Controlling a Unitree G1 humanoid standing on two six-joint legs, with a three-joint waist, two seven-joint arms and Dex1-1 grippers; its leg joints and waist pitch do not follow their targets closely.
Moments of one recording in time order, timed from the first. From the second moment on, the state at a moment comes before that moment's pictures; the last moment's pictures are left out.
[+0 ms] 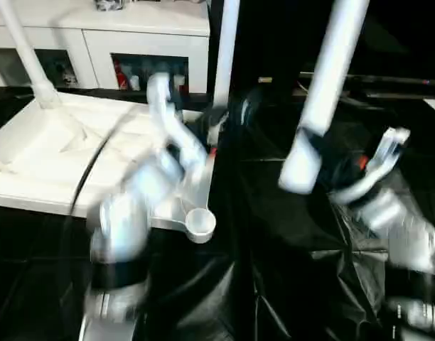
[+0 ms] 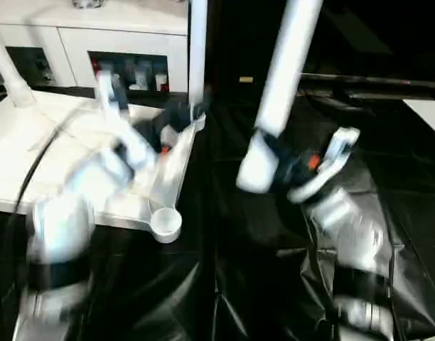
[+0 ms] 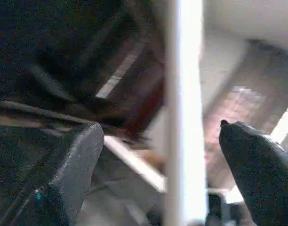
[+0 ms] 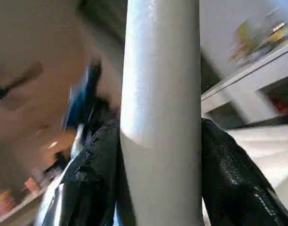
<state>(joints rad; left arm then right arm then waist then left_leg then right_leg) -0.69 -0.08 0.21 -0.09 -0.80 0.84 -0.40 -0.39 -0.19 -0.36 0.11 0.92 0.81 1.01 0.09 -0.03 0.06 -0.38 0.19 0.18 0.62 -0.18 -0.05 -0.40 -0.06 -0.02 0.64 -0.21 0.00</state>
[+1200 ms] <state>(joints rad) -0.65 -0.13 0.24 -0.07 -0.83 0.92 -0.14 -0.40 -0.24 -0.03 0.00 0.63 0.69 0.88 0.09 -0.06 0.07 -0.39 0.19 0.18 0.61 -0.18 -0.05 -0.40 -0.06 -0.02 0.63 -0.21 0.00</state>
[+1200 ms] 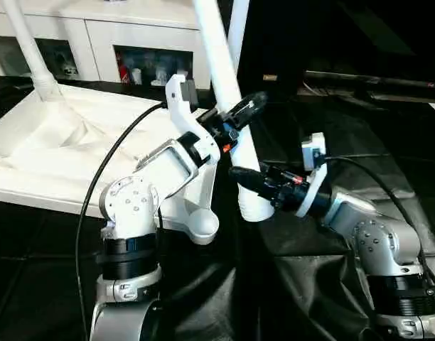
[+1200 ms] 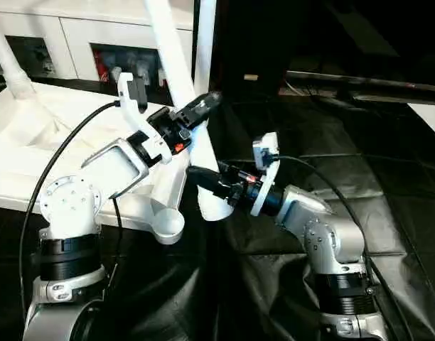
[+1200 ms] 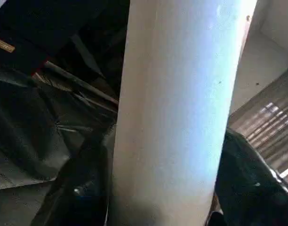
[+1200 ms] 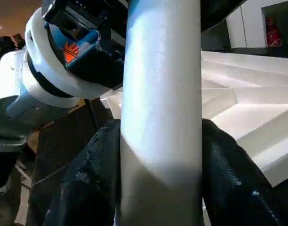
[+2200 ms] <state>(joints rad) -0.65 0.00 0.10 -0.08 -0.78 0.91 -0.27 -0.50 -0.37 0.03 0.02 0.63 0.81 0.91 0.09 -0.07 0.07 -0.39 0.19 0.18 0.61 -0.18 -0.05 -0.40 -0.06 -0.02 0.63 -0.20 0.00</state>
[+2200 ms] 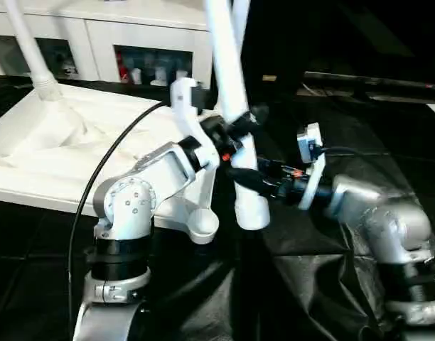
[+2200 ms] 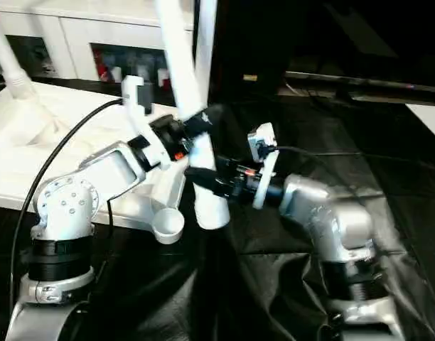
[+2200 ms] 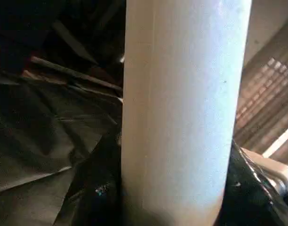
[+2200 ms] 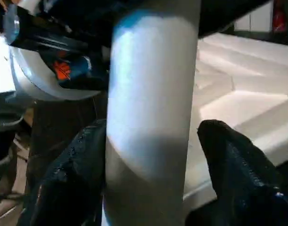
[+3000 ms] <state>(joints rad) -0.68 0.06 0.01 -0.07 -0.77 0.91 -0.45 -0.59 -0.48 0.13 0.08 0.64 0.95 1.08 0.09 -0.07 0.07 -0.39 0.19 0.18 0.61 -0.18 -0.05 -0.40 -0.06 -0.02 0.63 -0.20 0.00</state>
